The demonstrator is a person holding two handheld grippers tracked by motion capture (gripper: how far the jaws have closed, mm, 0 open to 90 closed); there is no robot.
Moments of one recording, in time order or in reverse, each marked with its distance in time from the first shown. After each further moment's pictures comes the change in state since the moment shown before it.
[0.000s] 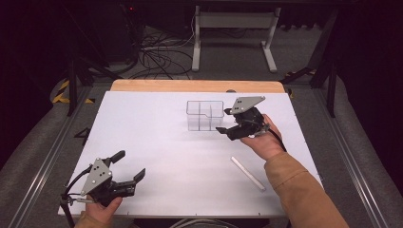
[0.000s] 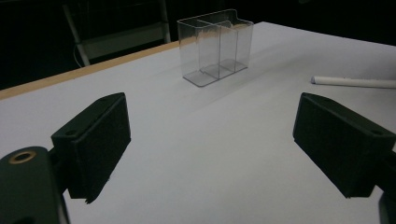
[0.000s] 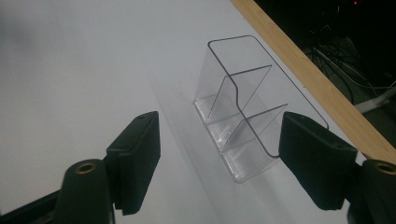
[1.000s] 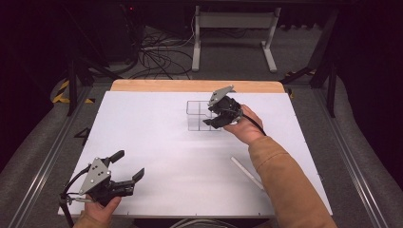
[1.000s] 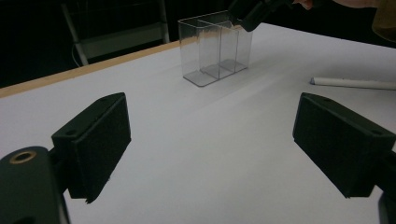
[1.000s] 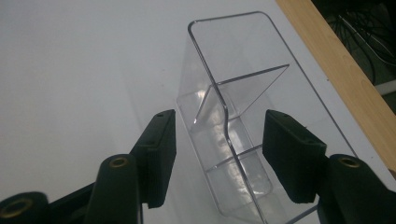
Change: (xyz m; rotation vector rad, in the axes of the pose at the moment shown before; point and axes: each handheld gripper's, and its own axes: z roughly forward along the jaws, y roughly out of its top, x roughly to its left) left arm 0.003 -0.001 -0.001 -0.004 -0.008 -0.010; right arm -0.025 0.023 0.073 0.167 0.050 -0.041
